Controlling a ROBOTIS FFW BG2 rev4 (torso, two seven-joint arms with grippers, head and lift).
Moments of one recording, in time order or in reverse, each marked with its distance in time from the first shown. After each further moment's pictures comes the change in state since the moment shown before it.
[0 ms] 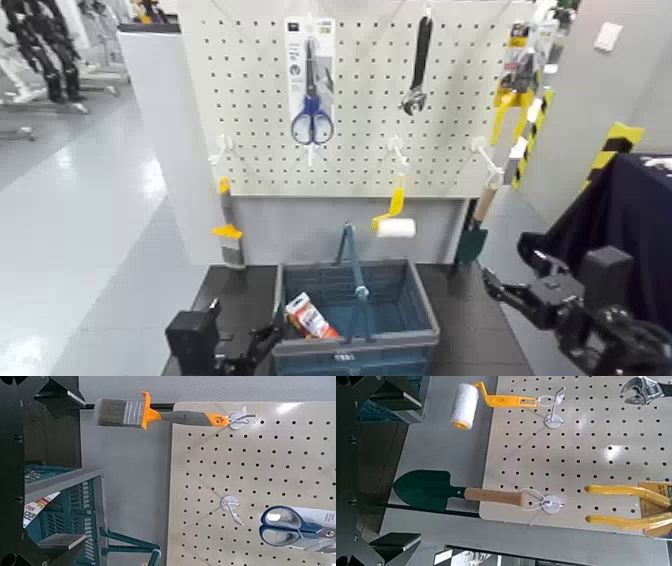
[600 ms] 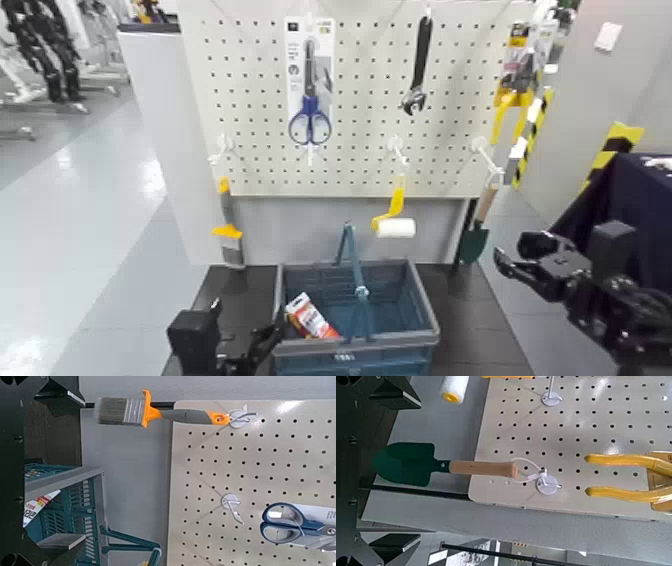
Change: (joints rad) left arm -0.002 0.000 -0.003 0.000 0.001 0.004 -0.002; right arm -0.169 -0.091 0.028 0.220 -0.043 -0.058 0.044
